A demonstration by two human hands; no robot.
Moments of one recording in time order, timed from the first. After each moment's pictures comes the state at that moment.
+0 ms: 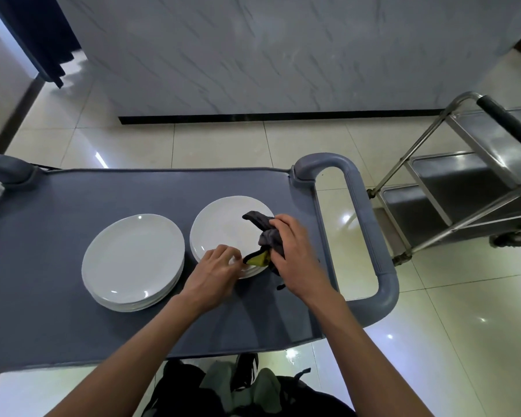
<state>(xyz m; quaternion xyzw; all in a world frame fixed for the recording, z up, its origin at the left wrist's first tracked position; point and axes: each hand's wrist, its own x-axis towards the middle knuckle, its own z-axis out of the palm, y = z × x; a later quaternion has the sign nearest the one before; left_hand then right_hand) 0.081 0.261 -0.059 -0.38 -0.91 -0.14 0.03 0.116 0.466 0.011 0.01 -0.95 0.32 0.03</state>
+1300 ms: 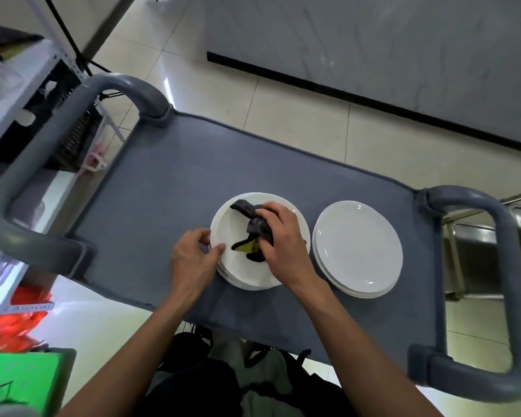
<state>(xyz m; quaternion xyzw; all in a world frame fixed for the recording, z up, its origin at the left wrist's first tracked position) 0.078 0.013 -0.084 0.22 -0.87 -0.43 0.02 0.031 0.199 -0.020 0.13 -0.92 0.36 -0.04</state>
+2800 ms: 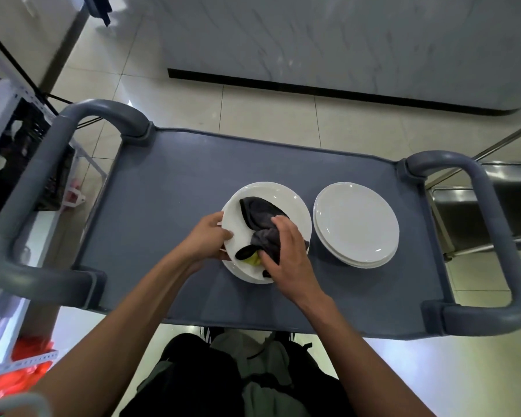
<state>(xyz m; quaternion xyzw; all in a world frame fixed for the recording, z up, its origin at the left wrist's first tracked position) 0.021 -0.007 -0.032 0.17 -0.68 -0.64 -0.31 0.089 0.189 -0.054 0.02 -0.93 0.37 0.00</state>
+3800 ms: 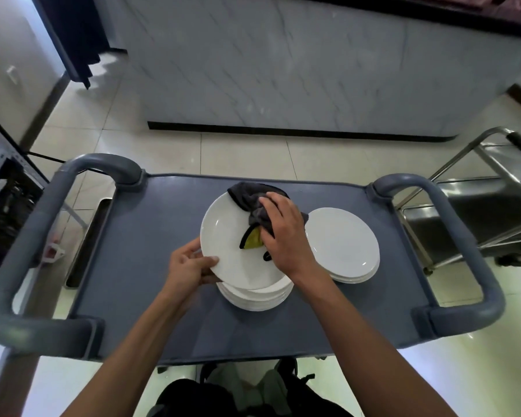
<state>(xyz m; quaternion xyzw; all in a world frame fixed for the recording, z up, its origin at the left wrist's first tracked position) 0.039 -0.036 -0.017 0.12 -0.59 -0.78 -0.19 0.030 0.171 0.032 0.06 -0.96 0.23 0.11</state>
